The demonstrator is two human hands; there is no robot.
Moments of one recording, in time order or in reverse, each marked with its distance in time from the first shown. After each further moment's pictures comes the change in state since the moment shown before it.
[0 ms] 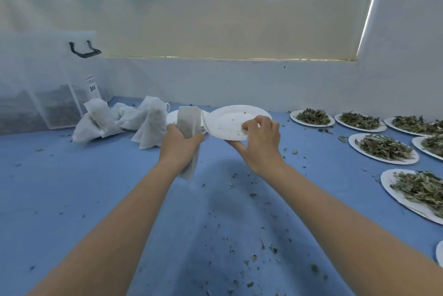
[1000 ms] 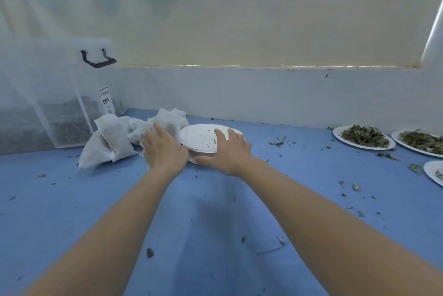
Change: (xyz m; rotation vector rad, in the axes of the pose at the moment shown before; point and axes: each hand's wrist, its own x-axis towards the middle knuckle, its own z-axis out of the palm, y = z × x) left_hand 0.137 -0.052 -0.029 0.538 0.242 -0.003; right_hand 0.109 -0.074 0.125 -0.027 -0.571 0.029
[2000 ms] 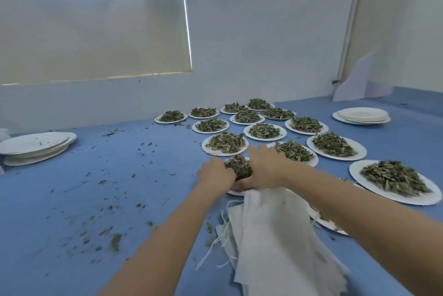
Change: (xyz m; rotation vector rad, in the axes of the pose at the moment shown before) left_hand -0.485 0.248 -0.015 -0.128 -0.849 0.524; right_hand -0.506 0.217 -0.165 -0.347 -0.045 0.587
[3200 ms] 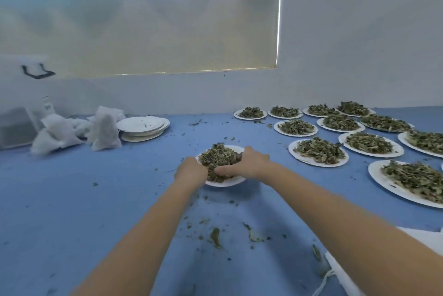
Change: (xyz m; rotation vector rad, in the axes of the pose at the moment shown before) left_hand 0.004 -0.168 -0.134 -0.167 0.312 -0.353; right_hand 0.098 -0.193 0.016 0.472 -0.085 -0.195
